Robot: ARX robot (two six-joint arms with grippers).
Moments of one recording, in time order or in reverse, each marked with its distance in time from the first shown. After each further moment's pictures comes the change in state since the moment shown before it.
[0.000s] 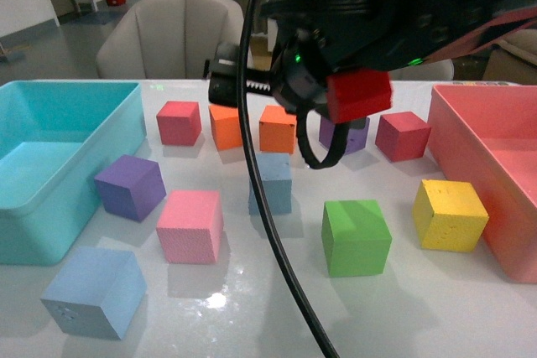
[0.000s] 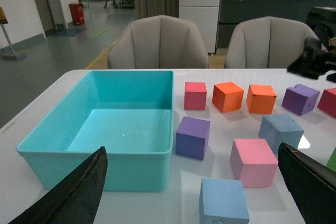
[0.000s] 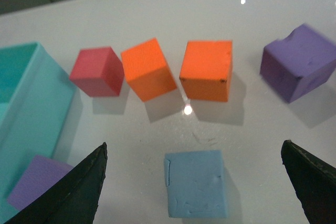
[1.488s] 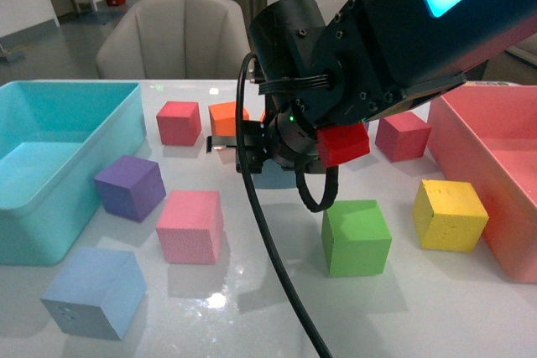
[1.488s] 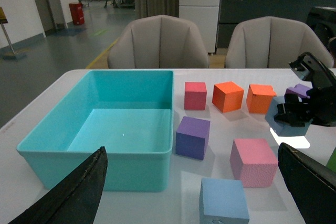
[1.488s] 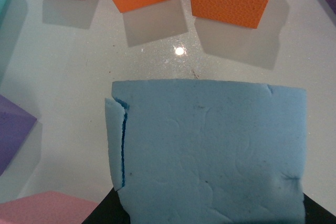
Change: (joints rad) left arm 0.000 0.000 0.000 0.000 0.000 0.000; right arm -0.018 0.237 0.192 -0.182 -0.135 -0.109
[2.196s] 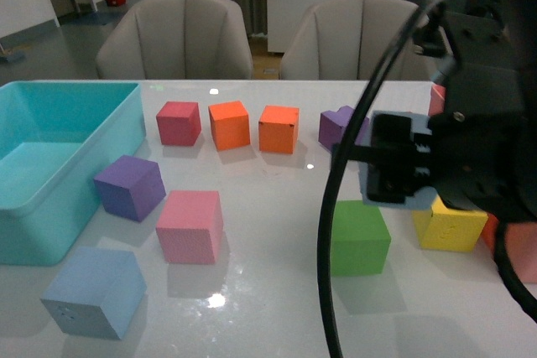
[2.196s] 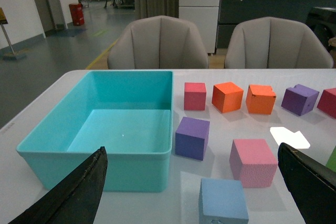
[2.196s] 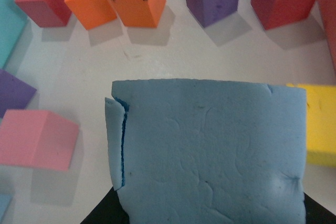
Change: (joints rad) left arm 0.000 0.000 0.000 0.000 0.000 0.000; right arm -0.063 -0.645 -0.830 0.360 0.074 0.001
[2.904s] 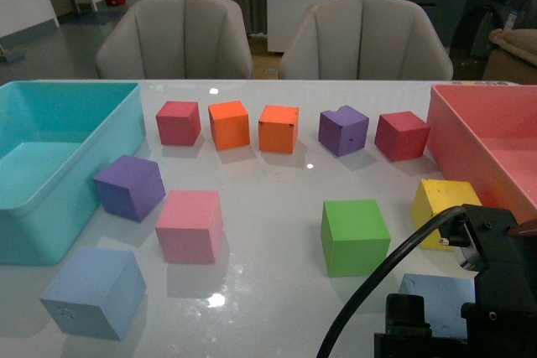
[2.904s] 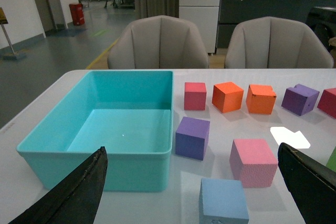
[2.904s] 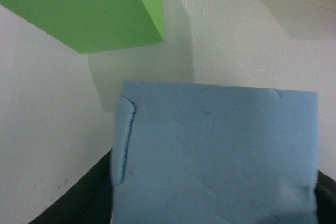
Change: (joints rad) left arm 0.000 0.000 0.000 0.000 0.000 0.000; right arm -0.028 0.167 -0.314 0.234 -0.074 0.061
